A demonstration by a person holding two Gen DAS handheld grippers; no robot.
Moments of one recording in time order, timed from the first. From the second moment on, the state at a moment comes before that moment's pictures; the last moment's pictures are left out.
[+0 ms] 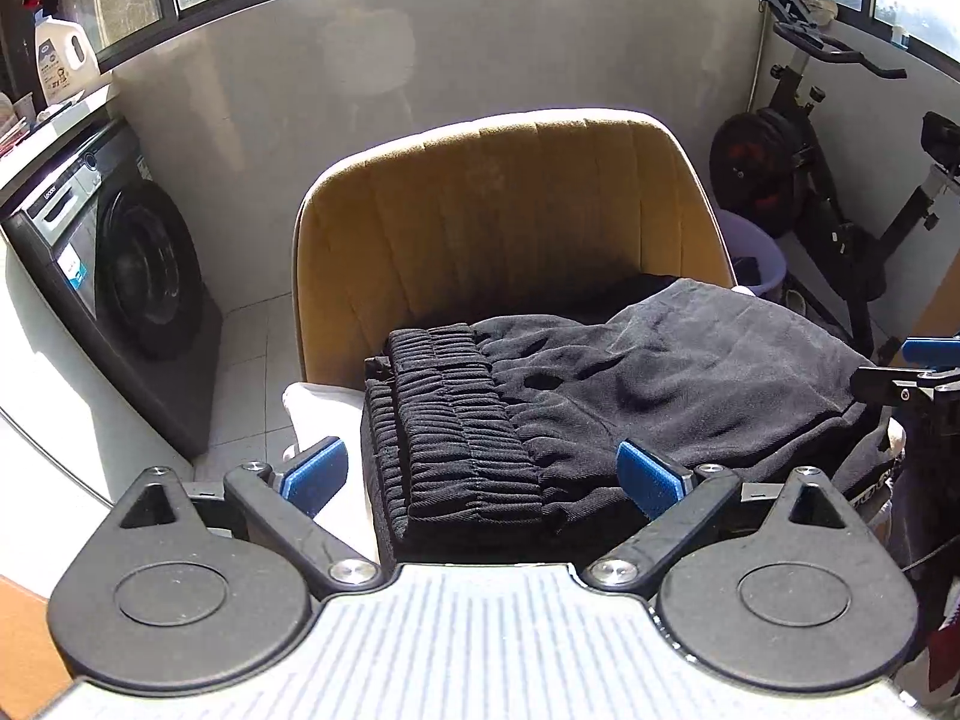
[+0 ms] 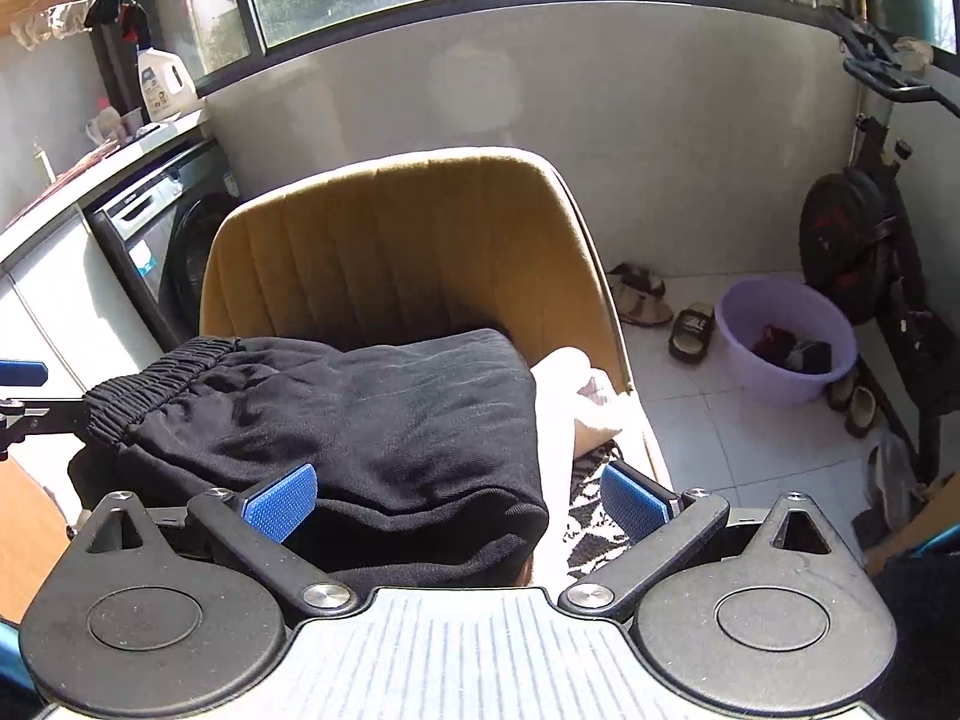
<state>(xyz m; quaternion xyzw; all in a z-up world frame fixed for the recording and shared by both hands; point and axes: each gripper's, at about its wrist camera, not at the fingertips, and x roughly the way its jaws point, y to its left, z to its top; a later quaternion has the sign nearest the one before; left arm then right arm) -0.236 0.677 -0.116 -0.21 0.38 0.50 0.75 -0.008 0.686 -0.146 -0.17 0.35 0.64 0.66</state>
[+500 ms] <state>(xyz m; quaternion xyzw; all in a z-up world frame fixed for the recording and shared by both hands) -0.246 0.682 -0.183 -0.30 0.43 0.49 0.69 -0.036 0.718 -0.217 -0.23 0.40 0.61 0.65</state>
